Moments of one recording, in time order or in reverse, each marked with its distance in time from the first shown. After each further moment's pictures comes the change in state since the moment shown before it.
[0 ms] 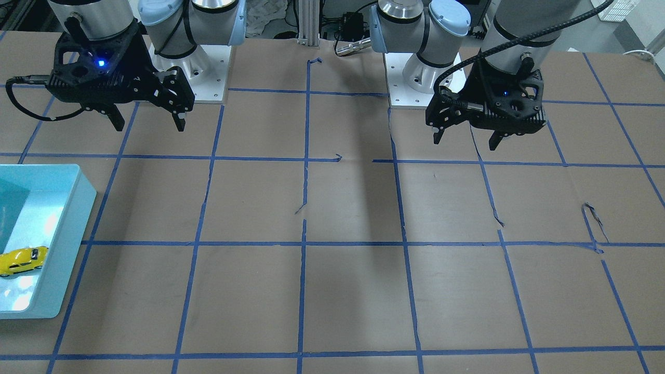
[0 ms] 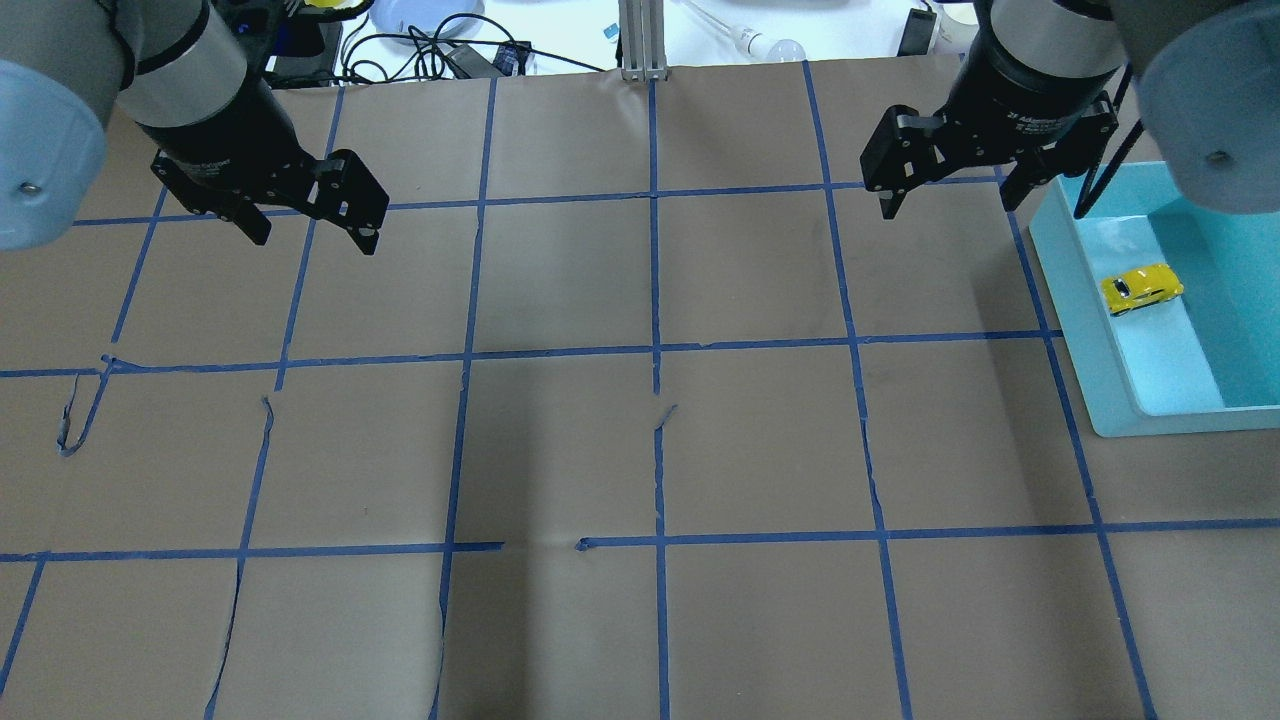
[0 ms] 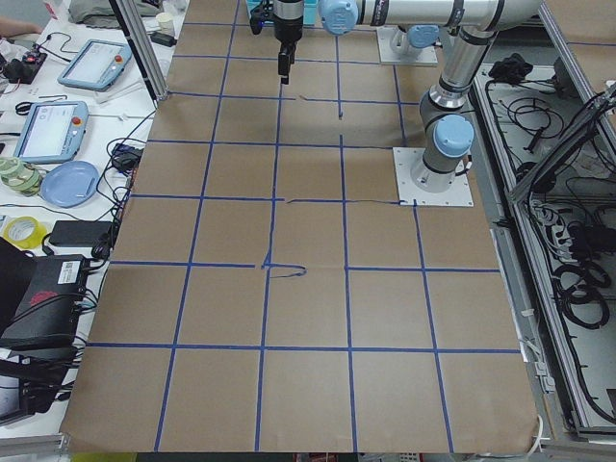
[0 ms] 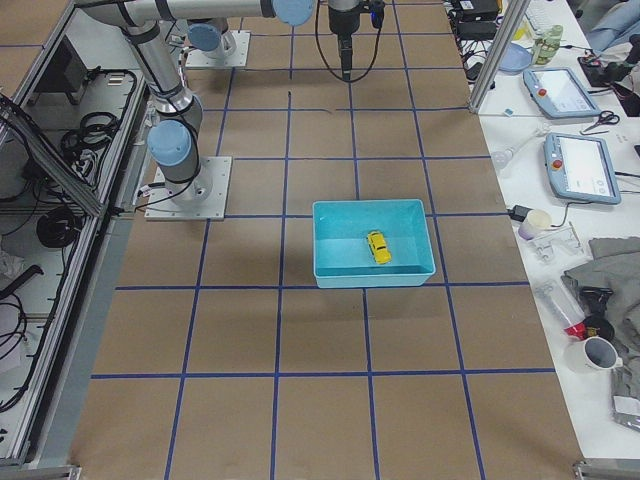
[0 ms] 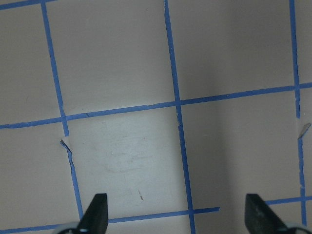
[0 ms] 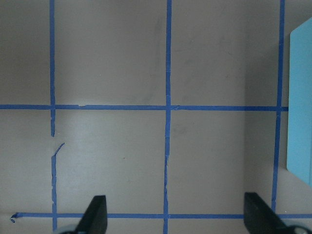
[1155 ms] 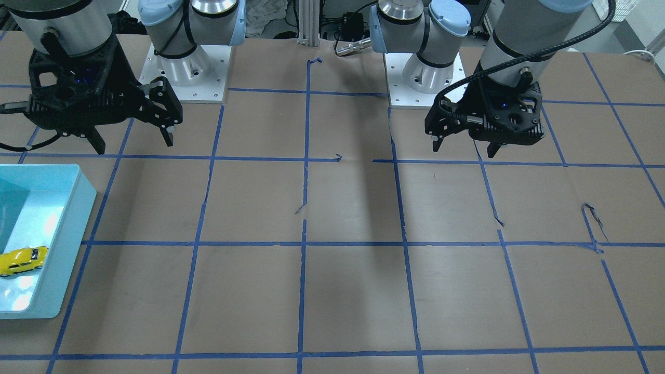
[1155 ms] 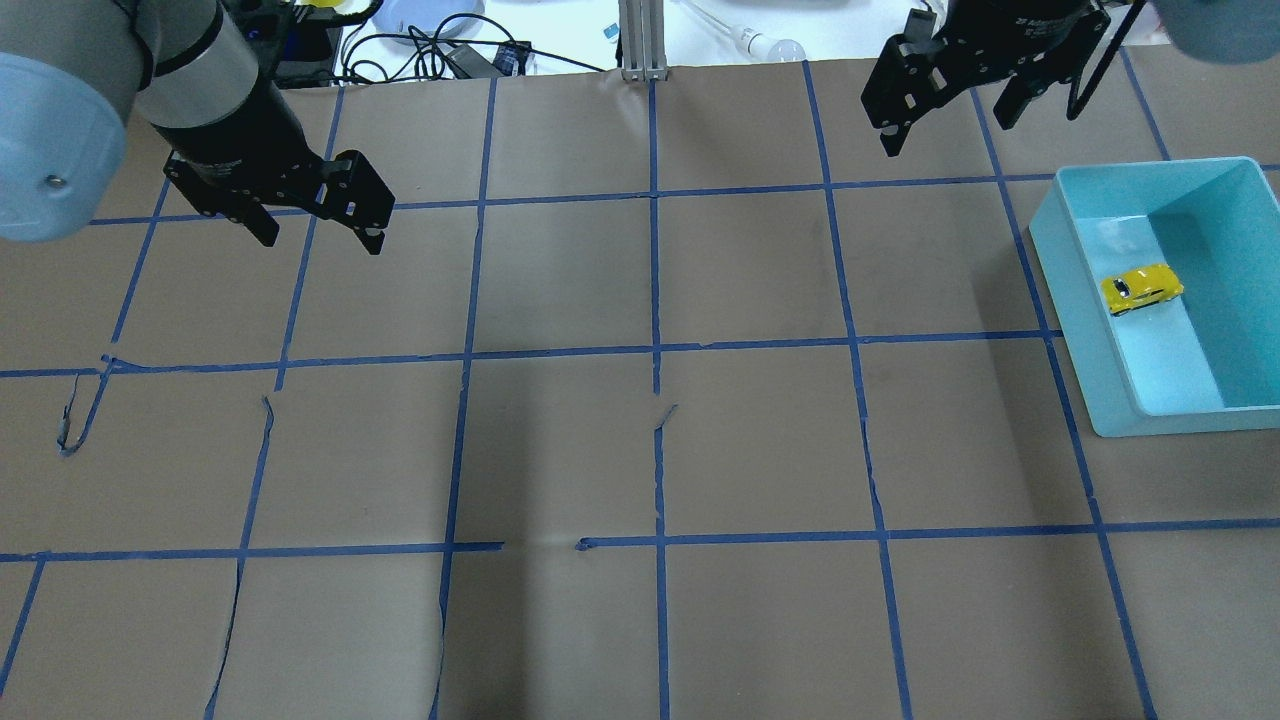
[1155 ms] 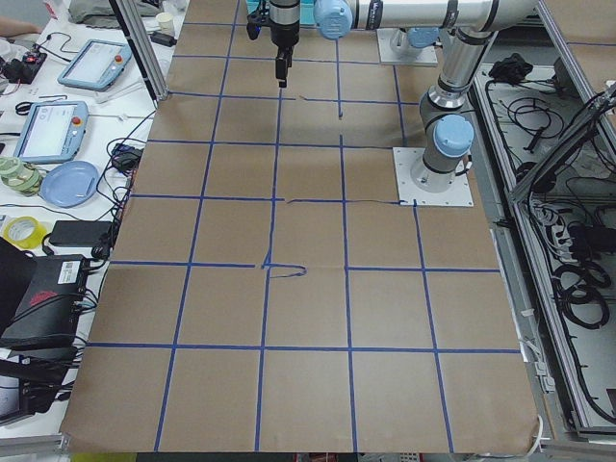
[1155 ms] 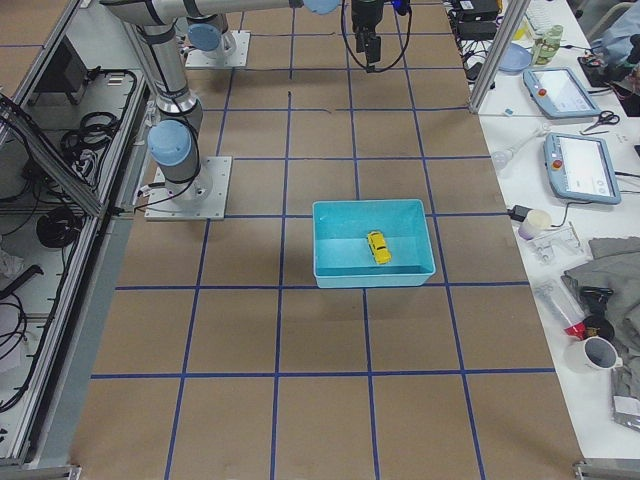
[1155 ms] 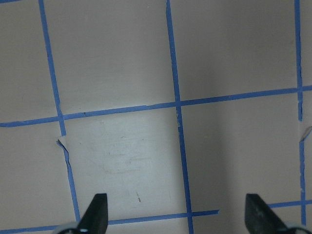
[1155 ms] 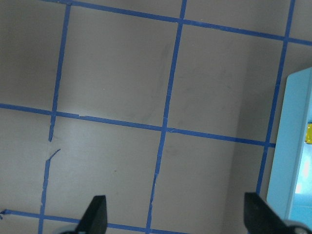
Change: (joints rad) left arm 0.003 -0.026 0.004 0.010 -0.003 -0.003; right arm 0.001 0.124 -0.184 0.068 -0.008 -0.110
